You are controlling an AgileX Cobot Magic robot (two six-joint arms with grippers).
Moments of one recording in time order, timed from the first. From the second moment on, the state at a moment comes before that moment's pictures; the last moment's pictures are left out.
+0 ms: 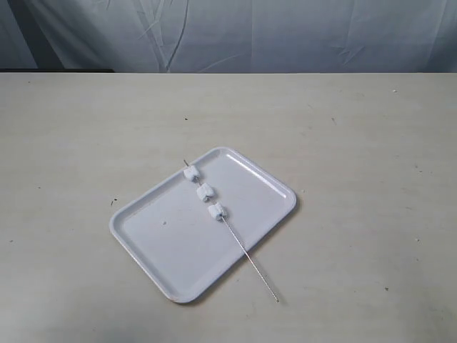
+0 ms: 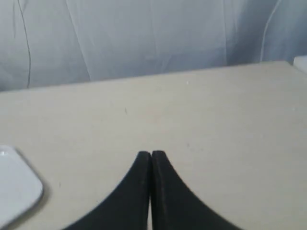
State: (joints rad) left arm 0.02 0.00 0.00 -0.01 0.16 0.00; right arm 0.01 0.01 0.00 0.02 0.25 0.11
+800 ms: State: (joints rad) left arm 0.02 0.00 0.00 -0.05 -0.62 0.00; right arm 0.01 0.01 0.00 0.02 -0.31 0.11
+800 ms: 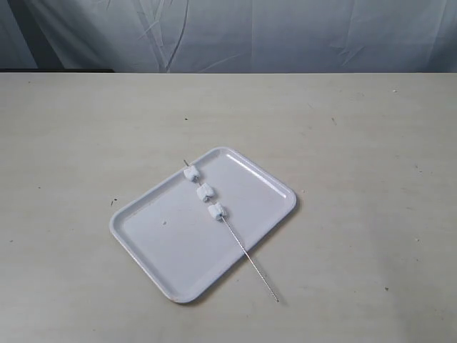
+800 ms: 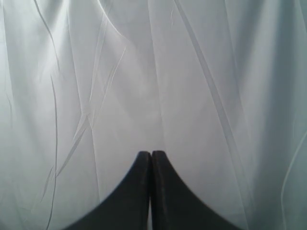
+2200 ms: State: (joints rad) left arm -0.04 0.70 -0.44 1.69 -0.54 -1.74; right arm 0.28 0.41 -0.36 -0.69 -0.09 1.14
